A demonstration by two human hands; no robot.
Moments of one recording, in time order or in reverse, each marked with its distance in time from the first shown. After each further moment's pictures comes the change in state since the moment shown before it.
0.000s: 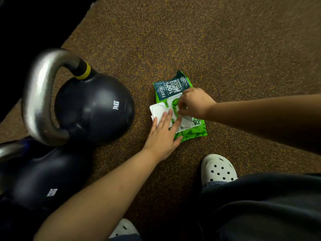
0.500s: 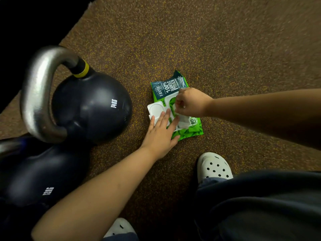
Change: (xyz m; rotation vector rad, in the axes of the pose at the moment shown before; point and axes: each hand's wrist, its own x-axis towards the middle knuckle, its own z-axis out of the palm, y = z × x) left_hand -0.002 0.002 -0.003 0.000 0.003 0.027; right_hand -0.009 -0.008 -0.016 0.135 -0.069 -0.043
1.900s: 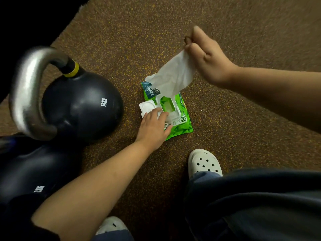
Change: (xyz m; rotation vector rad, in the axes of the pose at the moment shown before) left_hand 0.008 0.010 -0.007 -0.170 0.244 -0.065; right_hand -0.036 -0.001 -0.098 0.527 0.537 -0.075
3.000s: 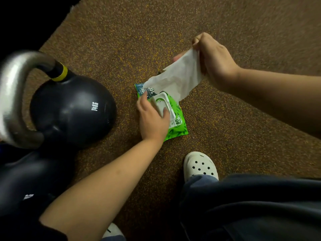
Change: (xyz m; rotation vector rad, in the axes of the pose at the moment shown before) left_hand 0.030 0.041 -0.007 -0.480 0.471 -0.407; right_hand -0.007 0.006 -0.014 0.423 0.073 0.388
